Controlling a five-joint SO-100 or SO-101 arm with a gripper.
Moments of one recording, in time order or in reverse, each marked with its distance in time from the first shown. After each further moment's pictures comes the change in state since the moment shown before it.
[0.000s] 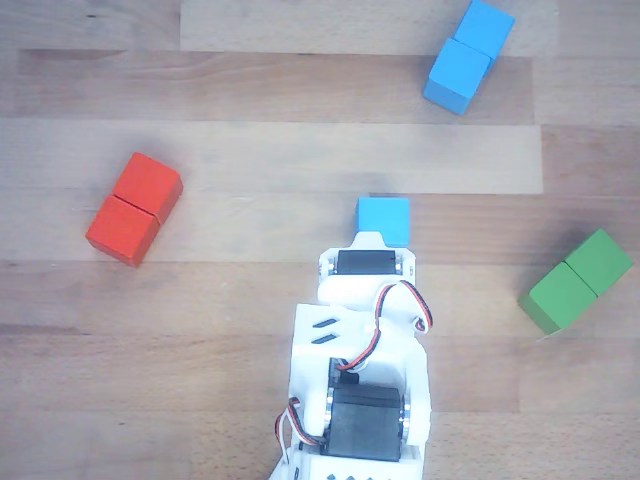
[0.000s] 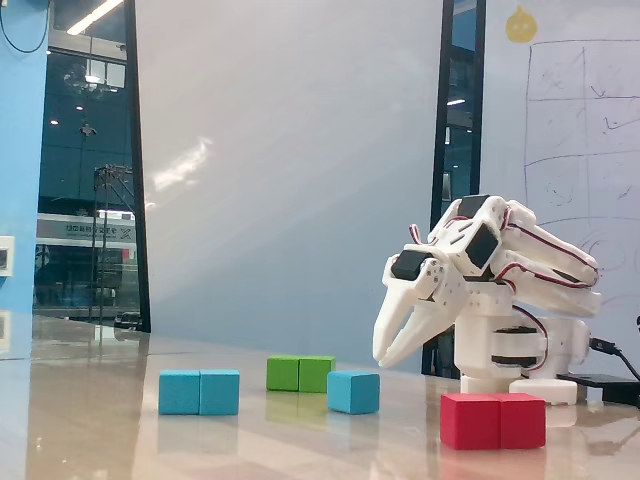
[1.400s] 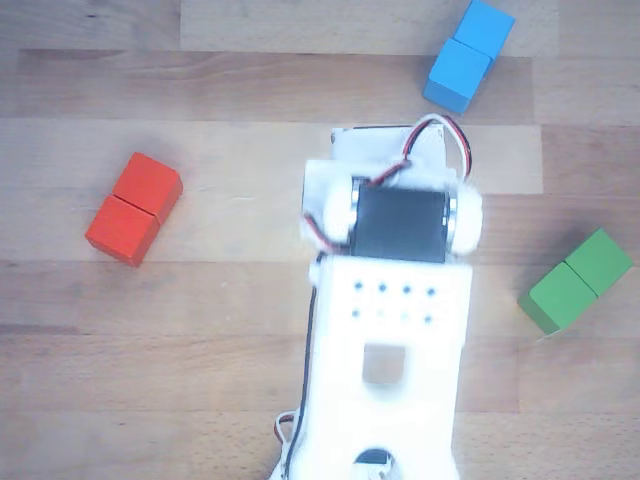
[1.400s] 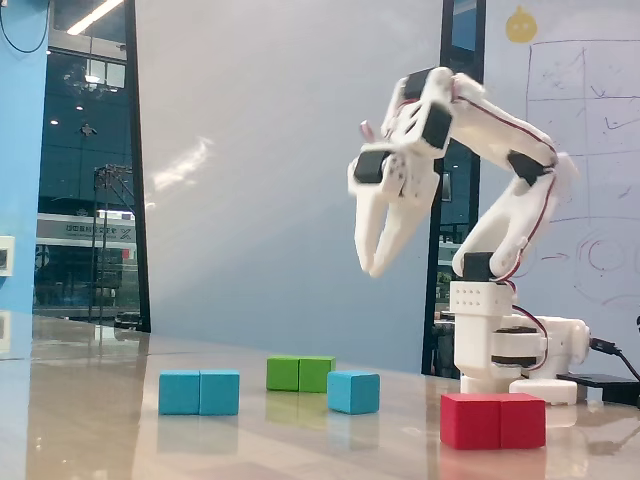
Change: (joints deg) arm 0.0 -66.8 -62.2 19.0 0.0
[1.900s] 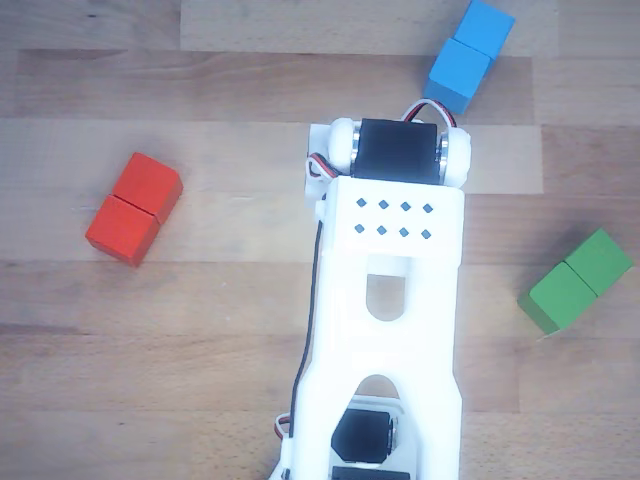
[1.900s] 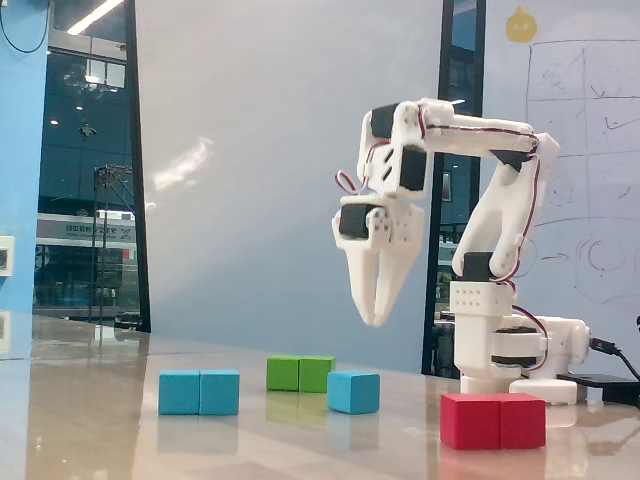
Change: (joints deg) arm 0.0 -11.2 7.1 -8.3 0.0
